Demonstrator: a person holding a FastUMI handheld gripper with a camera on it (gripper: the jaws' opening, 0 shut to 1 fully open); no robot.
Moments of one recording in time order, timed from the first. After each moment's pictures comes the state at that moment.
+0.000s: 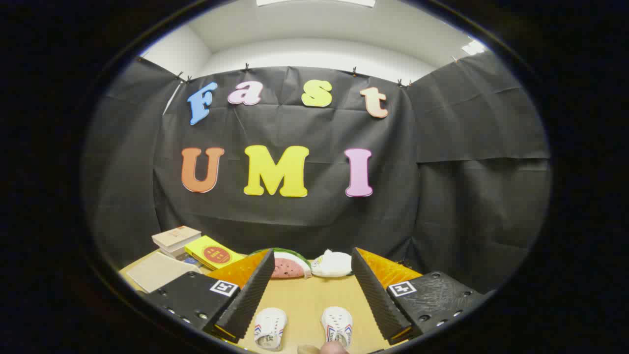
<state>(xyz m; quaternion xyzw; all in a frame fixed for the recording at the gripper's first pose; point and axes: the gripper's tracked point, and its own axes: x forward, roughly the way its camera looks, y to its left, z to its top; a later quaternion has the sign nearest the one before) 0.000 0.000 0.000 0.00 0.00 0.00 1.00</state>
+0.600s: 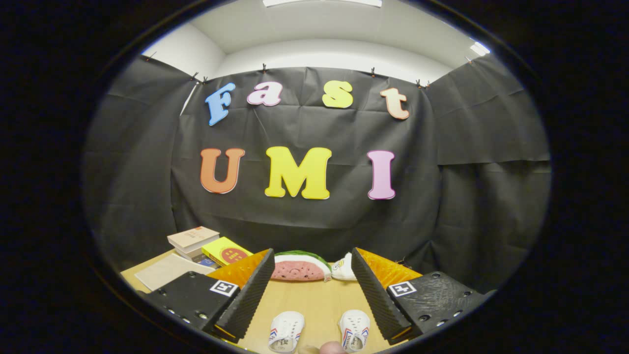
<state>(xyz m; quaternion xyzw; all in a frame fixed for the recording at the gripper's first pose) 0.005 0.039 -0.001 -0.01 0.01 0.05 1.00</state>
